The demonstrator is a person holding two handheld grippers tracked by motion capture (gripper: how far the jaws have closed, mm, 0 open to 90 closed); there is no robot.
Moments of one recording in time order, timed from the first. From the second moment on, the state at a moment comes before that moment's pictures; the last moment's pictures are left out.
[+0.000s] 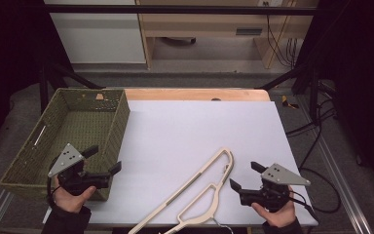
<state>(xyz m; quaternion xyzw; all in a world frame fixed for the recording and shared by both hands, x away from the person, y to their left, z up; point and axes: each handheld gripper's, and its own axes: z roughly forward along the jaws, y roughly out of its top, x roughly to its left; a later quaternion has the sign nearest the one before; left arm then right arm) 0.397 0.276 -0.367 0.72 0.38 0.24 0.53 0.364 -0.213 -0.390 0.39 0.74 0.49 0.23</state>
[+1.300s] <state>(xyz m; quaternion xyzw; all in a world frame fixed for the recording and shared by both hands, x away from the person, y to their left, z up) 0.398 0.255 -0.377 0.74 0.37 0.23 0.51 0.315 -0.158 -0.464 0.38 0.84 0.38 0.12</state>
